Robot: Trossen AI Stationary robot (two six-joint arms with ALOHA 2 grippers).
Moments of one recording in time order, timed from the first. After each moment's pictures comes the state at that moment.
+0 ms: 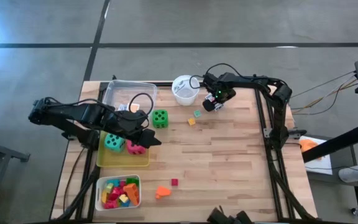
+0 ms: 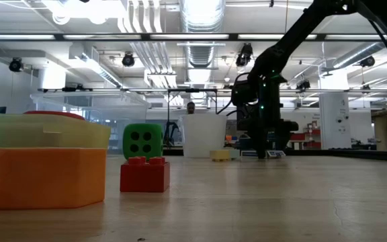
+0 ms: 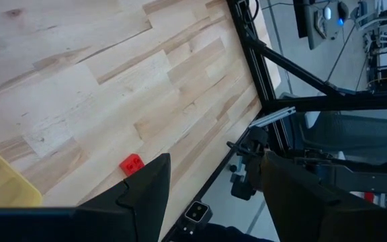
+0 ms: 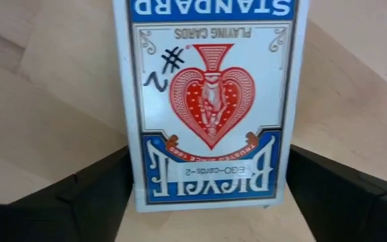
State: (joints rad) left arm -0.21 1.25 1.35 -0.81 -0.03 -1.29; right arm -0.68 2.00 1.29 -0.85 0.03 0.34
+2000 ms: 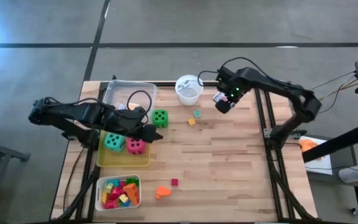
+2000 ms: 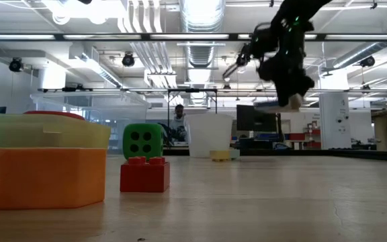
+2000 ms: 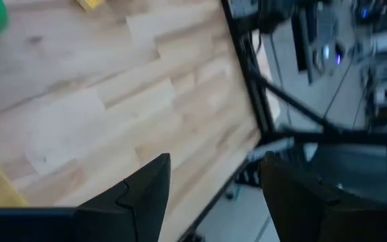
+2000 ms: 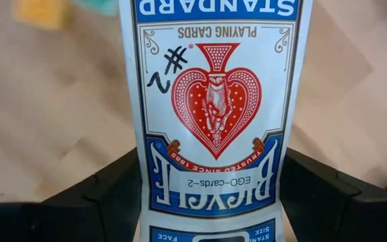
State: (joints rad) left arm -0.19 1.25 1.35 -0.80 -0.13 -1.34; right arm -0.62 1.57 1.29 -1.17 -0.07 0.20
